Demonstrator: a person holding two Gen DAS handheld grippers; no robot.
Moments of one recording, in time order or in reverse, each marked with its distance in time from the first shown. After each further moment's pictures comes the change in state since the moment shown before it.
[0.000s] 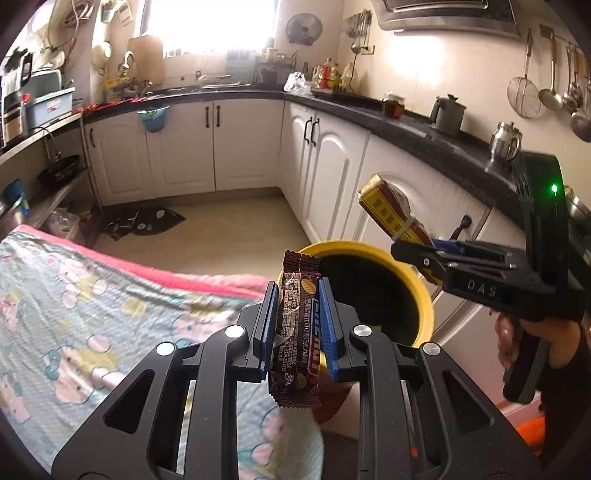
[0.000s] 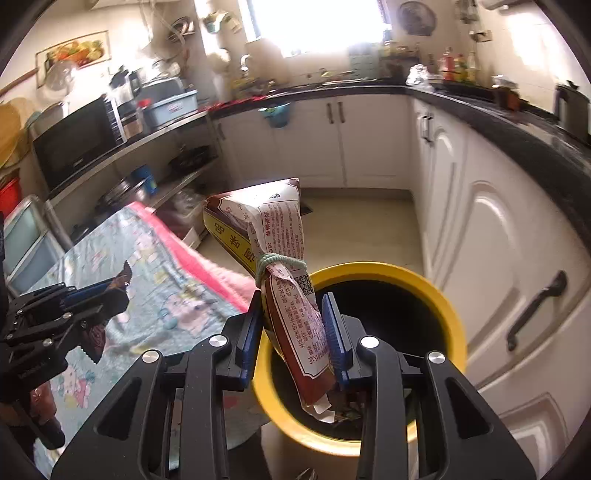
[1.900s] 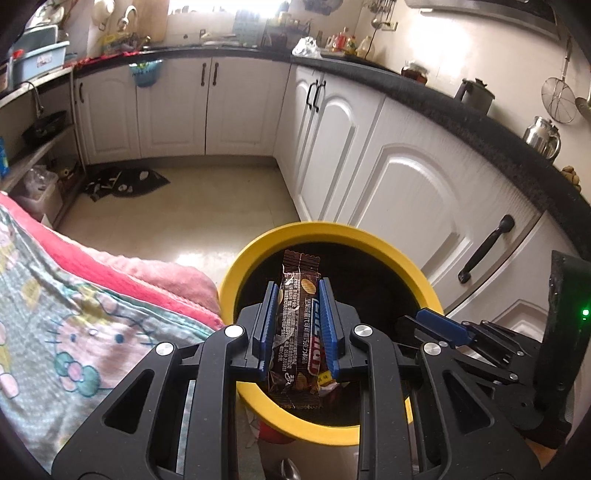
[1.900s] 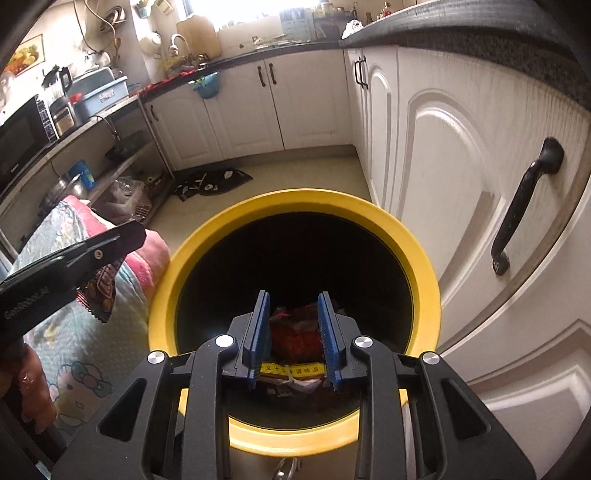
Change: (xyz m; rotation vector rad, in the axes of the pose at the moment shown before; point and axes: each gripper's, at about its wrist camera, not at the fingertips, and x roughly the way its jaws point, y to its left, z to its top) left arm 0.133 -0.029 -0.006 -0.111 0.114 -0.021; right arm 0.059 -0.052 -0.062 0.135 0.119 -0.183
